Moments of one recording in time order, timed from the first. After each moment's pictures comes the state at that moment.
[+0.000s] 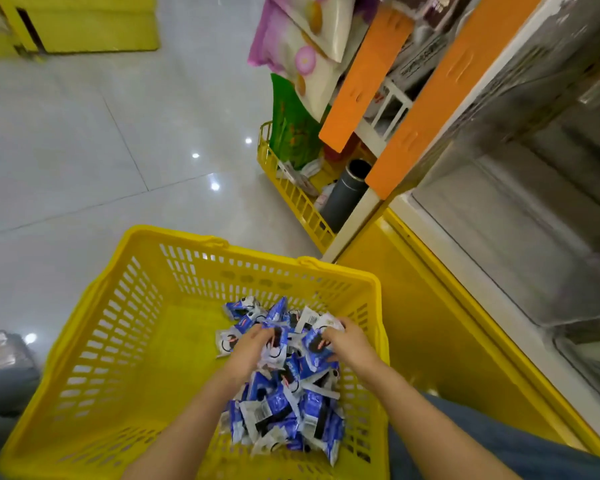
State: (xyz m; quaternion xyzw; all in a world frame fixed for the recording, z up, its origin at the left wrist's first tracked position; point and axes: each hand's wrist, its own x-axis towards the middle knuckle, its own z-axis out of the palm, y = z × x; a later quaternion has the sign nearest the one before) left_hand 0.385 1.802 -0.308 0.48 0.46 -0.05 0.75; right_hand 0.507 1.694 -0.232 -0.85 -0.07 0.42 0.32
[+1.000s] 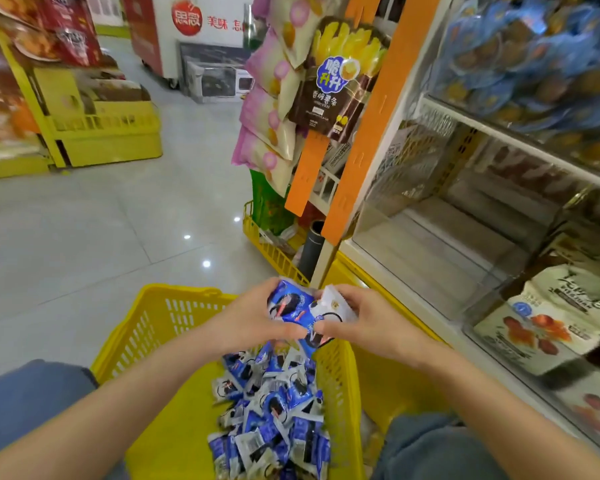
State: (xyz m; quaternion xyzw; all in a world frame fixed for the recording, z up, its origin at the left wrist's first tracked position) left_hand 0.363 1.800 -0.069 0.76 0.17 0.03 0.62; right_hand 0.482 1.648 -0.033 -0.80 -0.39 0.31 0.34
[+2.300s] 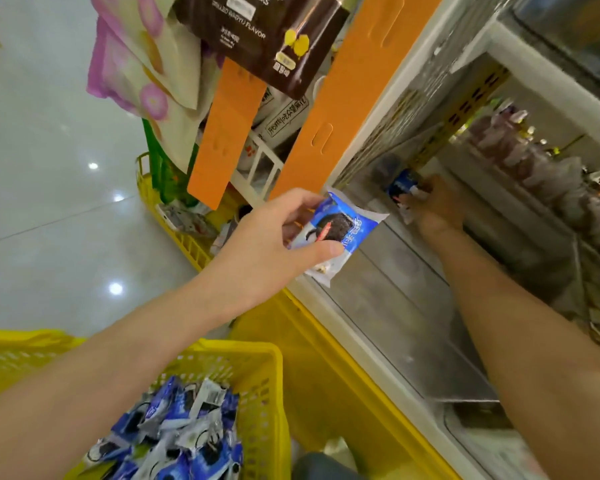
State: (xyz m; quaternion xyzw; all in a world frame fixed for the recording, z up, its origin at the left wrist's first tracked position) left_hand 0.585 1.843 -0.063 0.71 0.04 0.19 0.68; right_hand 0.863 1.684 -0.069 -0.96 -0.13 -0.06 0.24
